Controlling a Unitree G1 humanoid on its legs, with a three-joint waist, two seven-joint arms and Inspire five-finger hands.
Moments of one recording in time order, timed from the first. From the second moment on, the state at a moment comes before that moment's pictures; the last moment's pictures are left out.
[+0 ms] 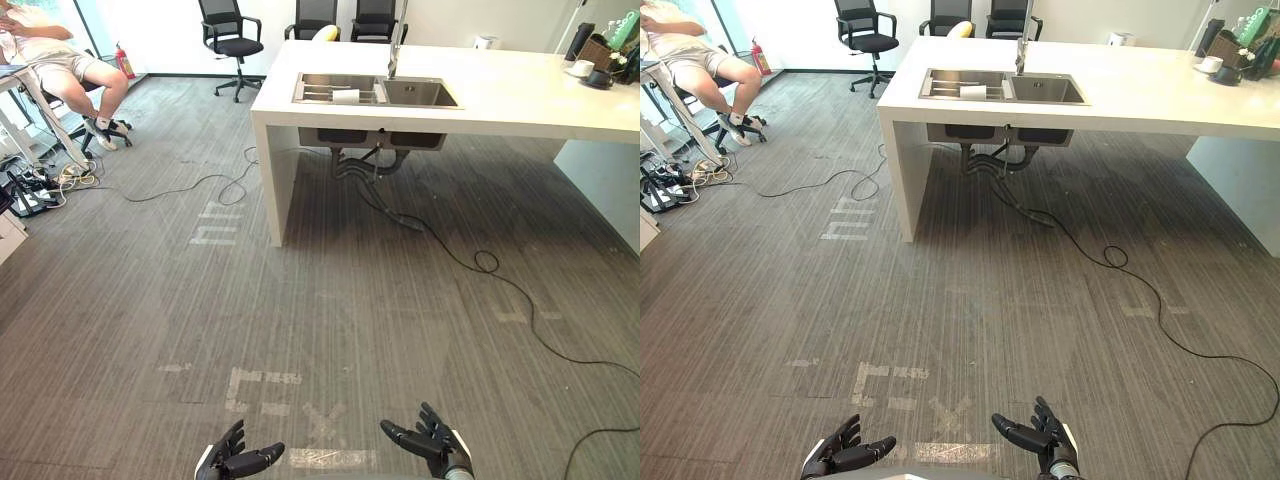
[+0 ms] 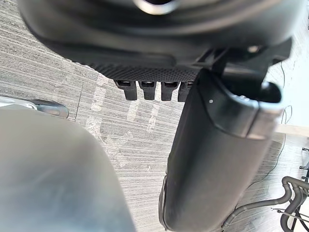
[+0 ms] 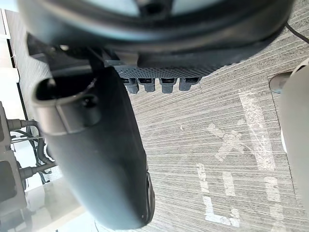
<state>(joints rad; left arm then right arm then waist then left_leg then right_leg) 0.20 0.15 0.01 1.09 -0.28 -0.34 -0.17 0.17 -0.06 -0.19 1.11 0.19 -0.40 0.22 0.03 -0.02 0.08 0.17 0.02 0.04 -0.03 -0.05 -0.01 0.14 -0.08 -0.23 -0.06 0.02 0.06</state>
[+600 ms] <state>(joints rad) 0.20 0.16 0.01 1.09 -0.30 -0.35 -0.19 0.17 -0.06 -0.18 1.11 0.19 -0.40 0.22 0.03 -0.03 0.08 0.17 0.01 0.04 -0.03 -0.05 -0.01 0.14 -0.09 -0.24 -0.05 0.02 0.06</state>
